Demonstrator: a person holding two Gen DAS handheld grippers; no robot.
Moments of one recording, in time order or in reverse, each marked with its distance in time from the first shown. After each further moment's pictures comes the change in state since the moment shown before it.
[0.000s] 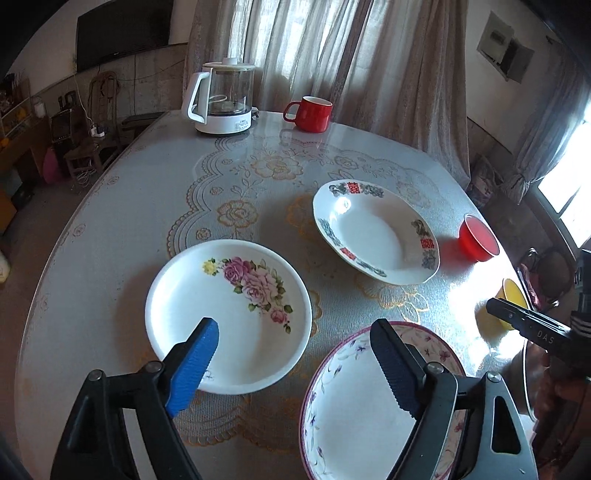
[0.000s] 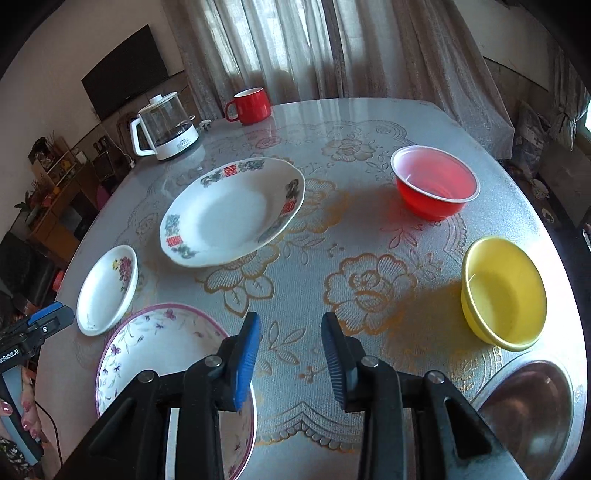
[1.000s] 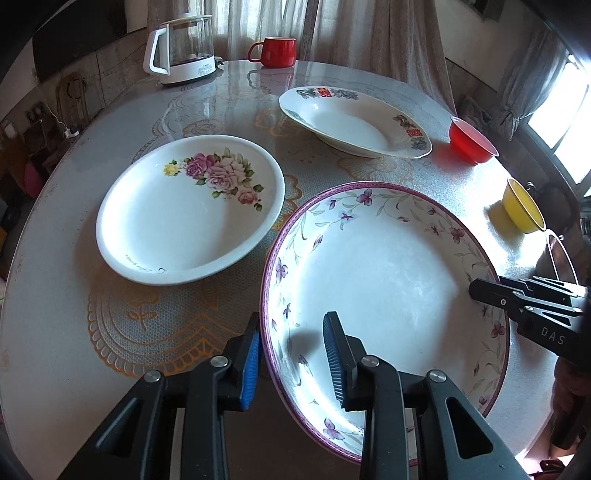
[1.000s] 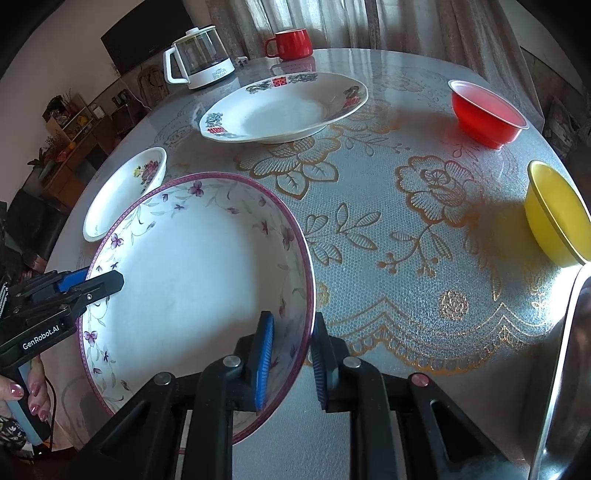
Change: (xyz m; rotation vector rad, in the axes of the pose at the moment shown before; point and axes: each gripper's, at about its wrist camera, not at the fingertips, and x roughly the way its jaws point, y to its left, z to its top) left arm 0.036 -0.018 -0.089 0.159 0.162 0.002; right arm 0.029 0.048 -0.084 -0.100 0.151 0.044
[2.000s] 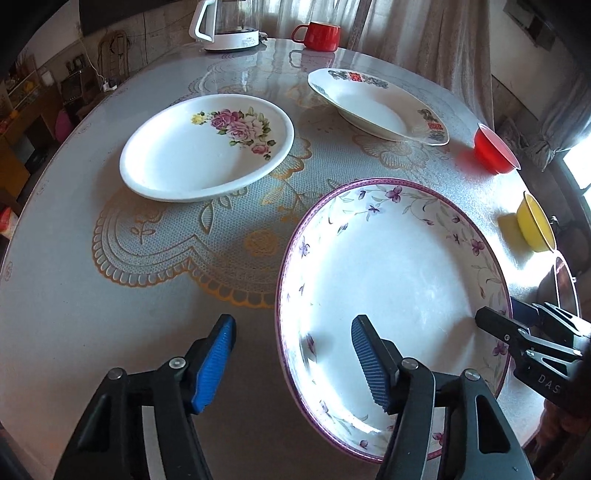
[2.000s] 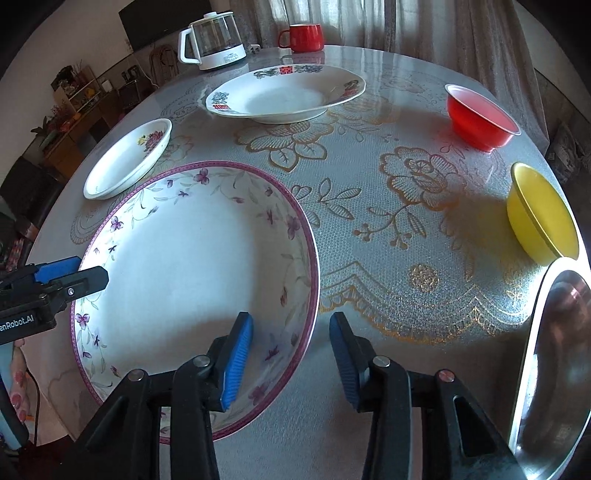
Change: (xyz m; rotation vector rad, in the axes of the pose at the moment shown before) left arm -0.014 -0.017 -0.029 -0.202 0.057 0.062; right arm -0.018 -0.013 -0.020 -0.112 0.033 -0.008
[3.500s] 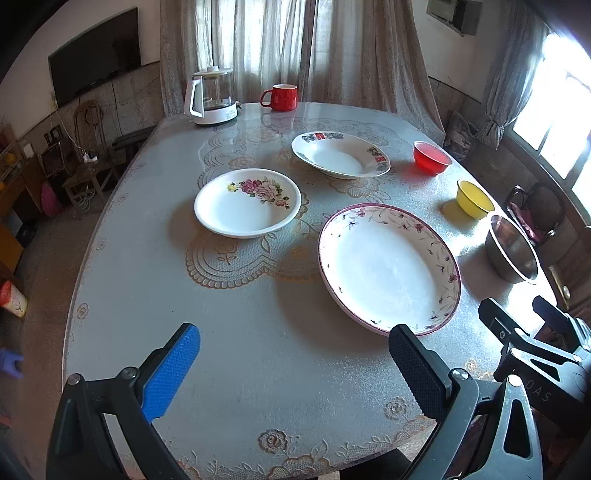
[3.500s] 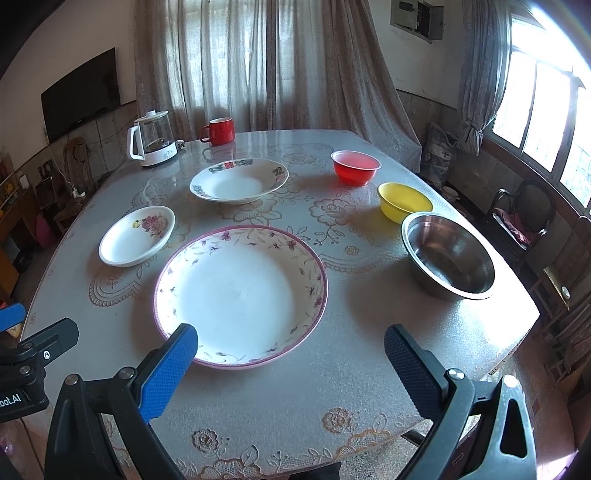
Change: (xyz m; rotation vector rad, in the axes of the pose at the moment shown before) left arm -0.132 0.057 -0.047 0.217 -0.179 -0.068; right arm -0.119 0.136 -0.072 0.350 -0.316 -0.396
